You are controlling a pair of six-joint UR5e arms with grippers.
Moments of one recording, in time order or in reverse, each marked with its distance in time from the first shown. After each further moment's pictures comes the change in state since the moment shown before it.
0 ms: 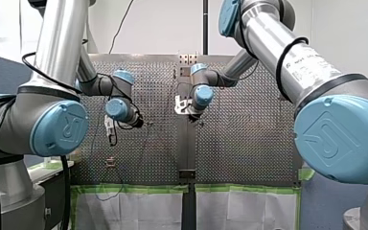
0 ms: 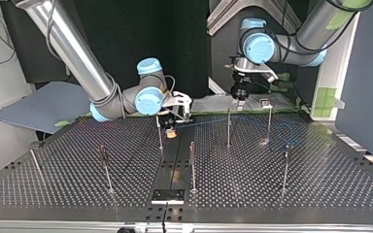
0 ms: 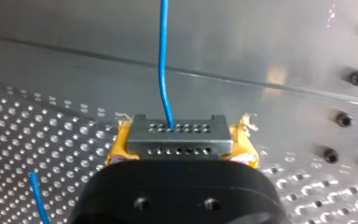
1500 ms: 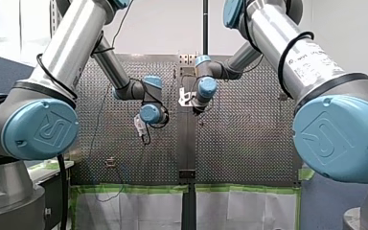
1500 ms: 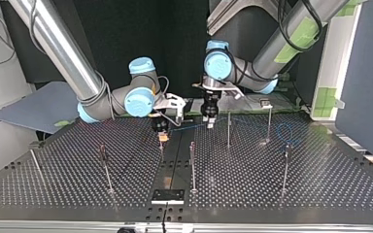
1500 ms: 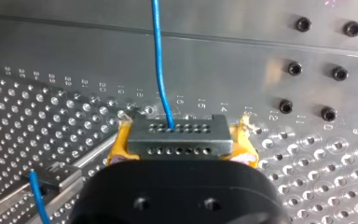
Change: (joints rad) left arm -0.213 -0.226 0.295 0.059 -0.213 -0.118; right arm -0.022 -0.061 0.022 0.023 0.011 0.027
